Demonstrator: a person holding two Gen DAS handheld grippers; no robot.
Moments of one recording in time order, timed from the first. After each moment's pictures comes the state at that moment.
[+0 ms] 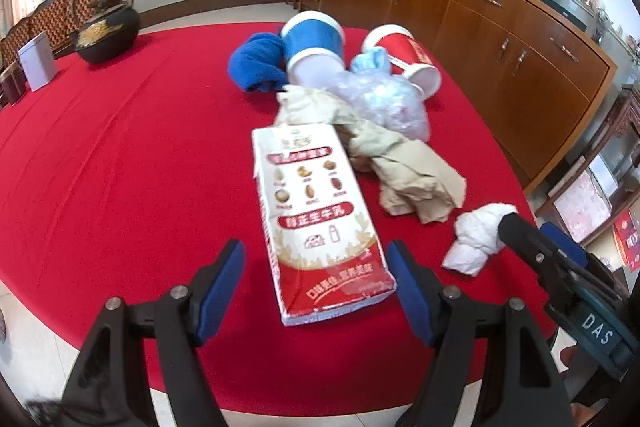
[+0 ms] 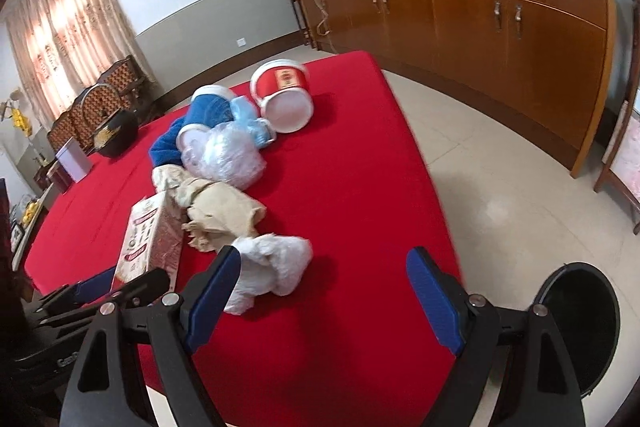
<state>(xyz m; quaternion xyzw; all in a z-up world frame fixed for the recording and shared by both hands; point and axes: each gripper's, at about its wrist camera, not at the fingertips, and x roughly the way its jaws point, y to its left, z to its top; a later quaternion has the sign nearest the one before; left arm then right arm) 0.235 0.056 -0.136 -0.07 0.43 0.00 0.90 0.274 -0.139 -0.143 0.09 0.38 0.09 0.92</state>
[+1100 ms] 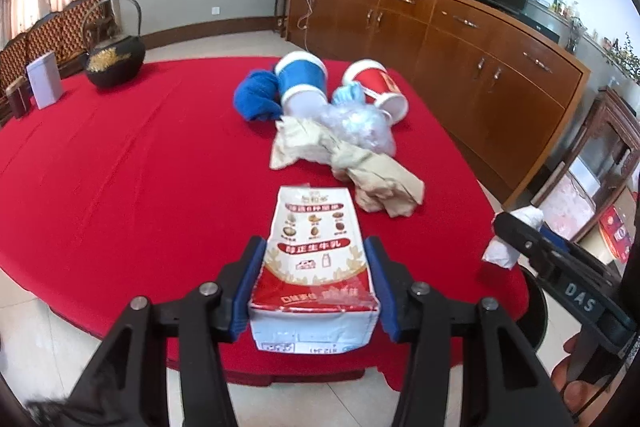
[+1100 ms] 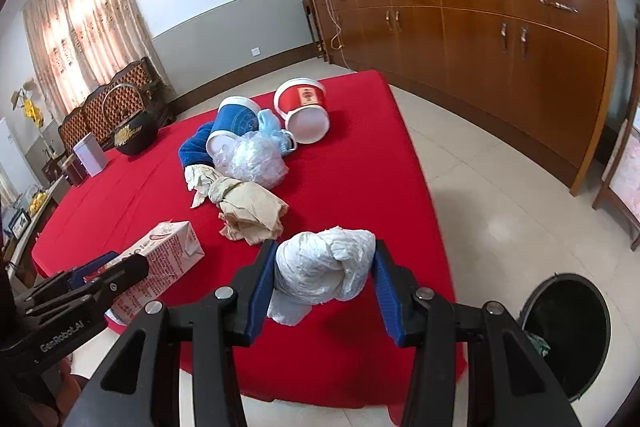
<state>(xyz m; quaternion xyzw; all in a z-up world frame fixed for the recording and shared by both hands) 0.196 0.055 -0.110 -0.07 0.39 -0.03 0.92 0.237 -0.146 -0.118 0.08 0.35 0.10 0.93</state>
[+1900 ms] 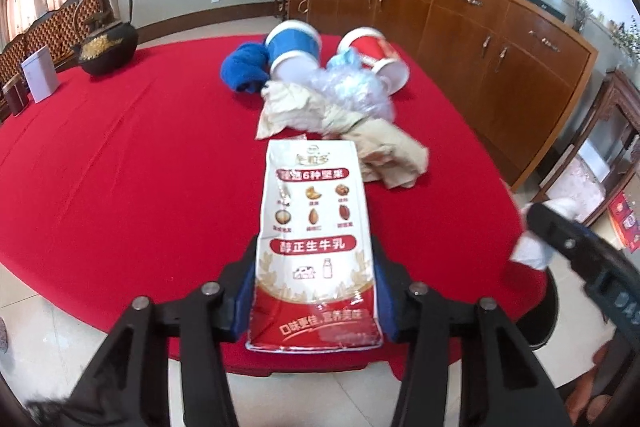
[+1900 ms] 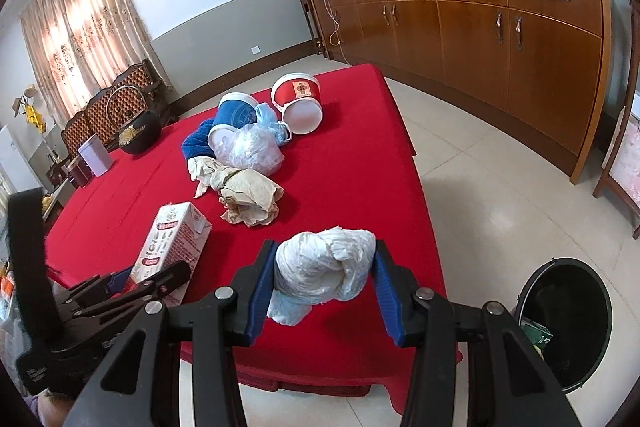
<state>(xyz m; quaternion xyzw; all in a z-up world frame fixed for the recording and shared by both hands) 0.194 0.035 -0.124 -0.05 0.41 -0.02 0.91 0.220 -0.156 -0.119 0.09 0.36 0.11 0.92</state>
